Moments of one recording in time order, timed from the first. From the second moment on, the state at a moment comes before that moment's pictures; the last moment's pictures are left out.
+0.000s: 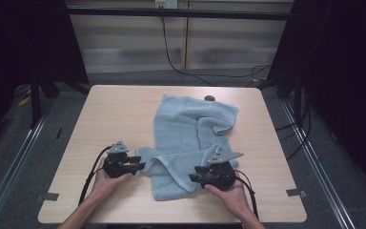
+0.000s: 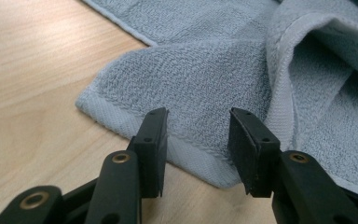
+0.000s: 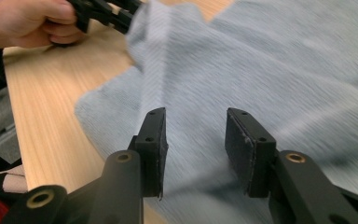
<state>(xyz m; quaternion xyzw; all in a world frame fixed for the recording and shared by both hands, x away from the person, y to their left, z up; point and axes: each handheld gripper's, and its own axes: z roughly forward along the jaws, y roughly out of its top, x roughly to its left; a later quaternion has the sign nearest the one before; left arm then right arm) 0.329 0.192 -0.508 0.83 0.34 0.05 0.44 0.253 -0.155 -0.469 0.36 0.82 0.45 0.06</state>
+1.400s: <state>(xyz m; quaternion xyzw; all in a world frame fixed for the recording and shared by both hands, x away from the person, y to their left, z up) 0.338 0.181 -0.504 0.87 0.28 0.05 0.40 0.257 -0.149 -0.495 0.35 0.85 0.39 0.02</state>
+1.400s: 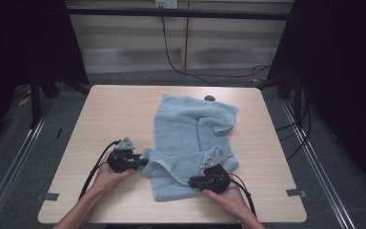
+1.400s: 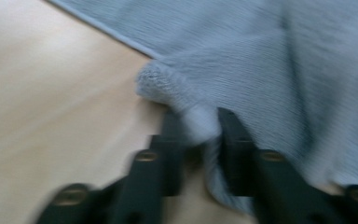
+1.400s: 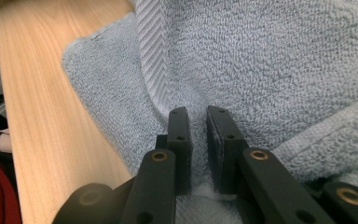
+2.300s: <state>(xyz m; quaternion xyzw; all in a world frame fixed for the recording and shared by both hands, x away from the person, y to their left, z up) 0.375 0.246 -0.477 0.75 0.42 0.05 0.51 0.339 -0.102 -0.483 0.37 0.83 0.41 0.09</state>
